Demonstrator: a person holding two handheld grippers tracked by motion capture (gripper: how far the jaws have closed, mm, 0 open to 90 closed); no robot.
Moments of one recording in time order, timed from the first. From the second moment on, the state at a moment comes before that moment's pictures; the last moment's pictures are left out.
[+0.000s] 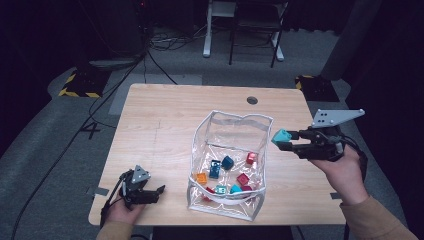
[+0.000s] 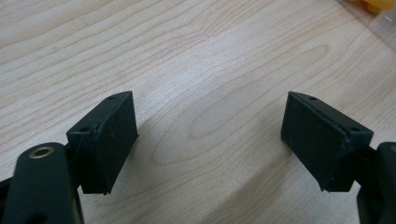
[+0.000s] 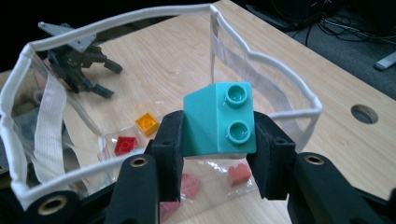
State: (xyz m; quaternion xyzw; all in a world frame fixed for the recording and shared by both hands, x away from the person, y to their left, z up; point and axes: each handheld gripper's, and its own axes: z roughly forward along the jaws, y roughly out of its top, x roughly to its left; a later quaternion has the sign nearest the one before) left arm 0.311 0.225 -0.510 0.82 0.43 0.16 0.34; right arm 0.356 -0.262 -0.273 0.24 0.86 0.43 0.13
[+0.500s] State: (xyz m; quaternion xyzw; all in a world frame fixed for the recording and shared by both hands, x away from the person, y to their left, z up) left arm 0.311 0.225 -0.510 0.82 0.43 0.16 0.34; right arm 0.378 -0.224 -0.260 0.23 0.86 0.43 0.12
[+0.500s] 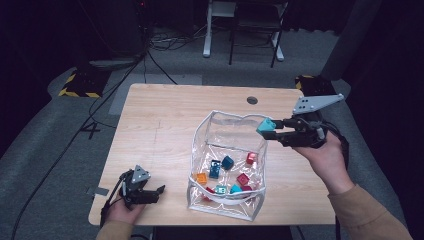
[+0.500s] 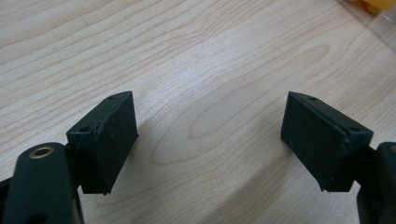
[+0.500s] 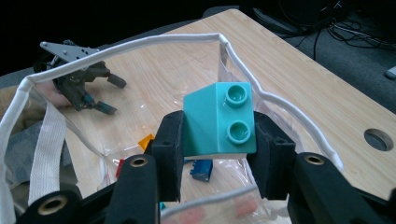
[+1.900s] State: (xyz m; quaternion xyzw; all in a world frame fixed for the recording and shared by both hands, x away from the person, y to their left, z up) left arm 0.312 0.225 -0.510 0.82 0.43 0.16 0.34; right arm 0.411 -0.140 -0.312 0.23 0.92 0.33 0.05
